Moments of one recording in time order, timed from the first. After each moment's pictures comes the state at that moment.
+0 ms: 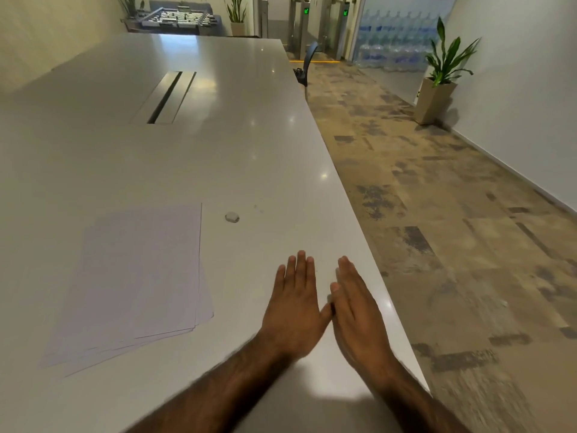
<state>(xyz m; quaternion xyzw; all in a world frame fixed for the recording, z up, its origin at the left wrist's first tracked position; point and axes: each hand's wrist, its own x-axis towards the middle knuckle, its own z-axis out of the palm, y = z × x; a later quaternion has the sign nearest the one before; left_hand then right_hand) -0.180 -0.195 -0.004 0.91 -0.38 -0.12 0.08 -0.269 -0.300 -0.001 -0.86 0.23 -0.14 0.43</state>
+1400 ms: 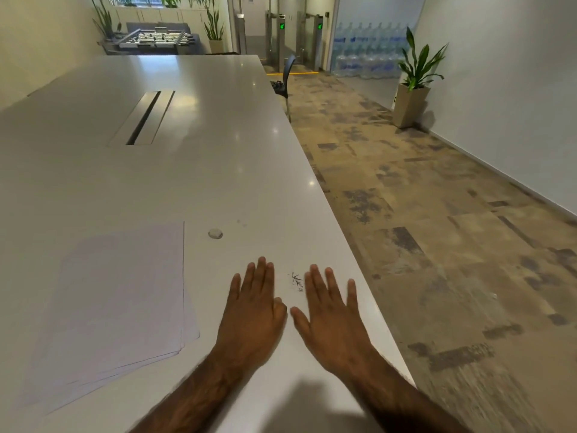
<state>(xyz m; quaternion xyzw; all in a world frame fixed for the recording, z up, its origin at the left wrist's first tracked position) -0.150 -0.160 -0.017 0.92 -0.37 -0.02 0.10 -0.253 -0.303 -0.013 -0.98 0.17 0.02 0.07</state>
